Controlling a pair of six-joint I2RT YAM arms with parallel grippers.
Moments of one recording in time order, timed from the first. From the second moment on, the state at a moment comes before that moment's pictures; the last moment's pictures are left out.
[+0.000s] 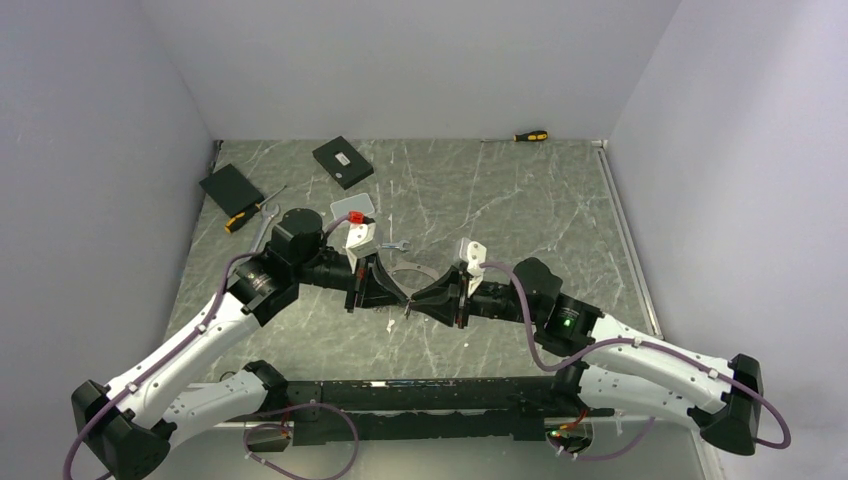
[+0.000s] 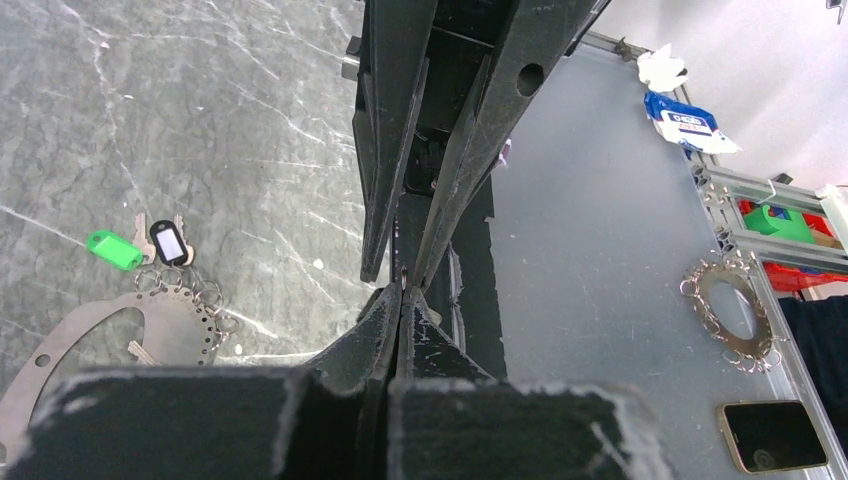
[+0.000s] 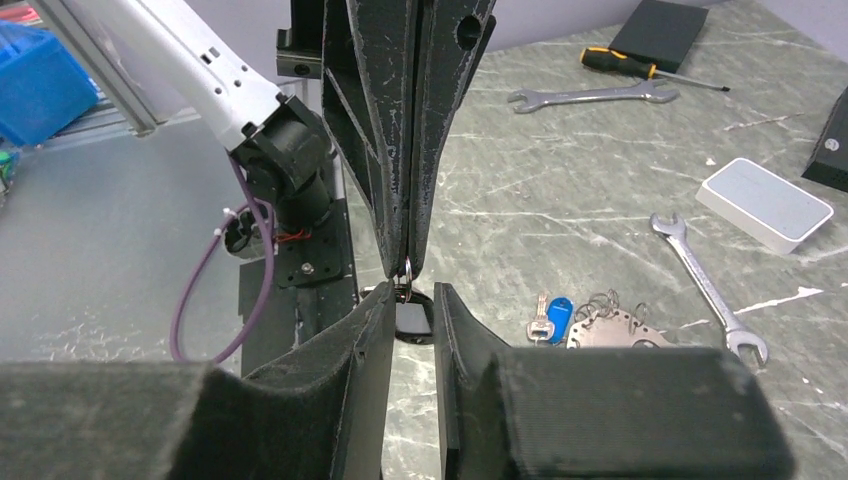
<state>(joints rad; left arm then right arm) -0.66 0.94 0.89 -0.27 0.98 -0.04 1.04 0.83 0.66 0.14 -0.34 0.10</state>
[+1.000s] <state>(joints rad) -0.66 0.94 0.89 -0.27 0.95 -0.04 1.04 0.85 0.66 0.14 -0.34 0.10</state>
